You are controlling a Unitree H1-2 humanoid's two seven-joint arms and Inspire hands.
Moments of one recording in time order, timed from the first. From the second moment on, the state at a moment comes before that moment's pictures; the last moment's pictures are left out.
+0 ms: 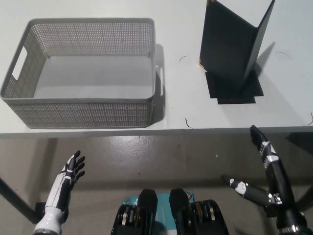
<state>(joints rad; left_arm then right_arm) -0.07 0.16 0.04 0.18 0.01 -0.10 -0.03 -0.02 -0.10 0.07 0.01 -0.11 -0.38 -0.01</state>
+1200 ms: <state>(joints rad) 0.05 0.15 0.01 0.10 0.00 -0.11 -0.06 -0.81 -0.07 -0.22 0.58 0.01 -0.16 -0.12</state>
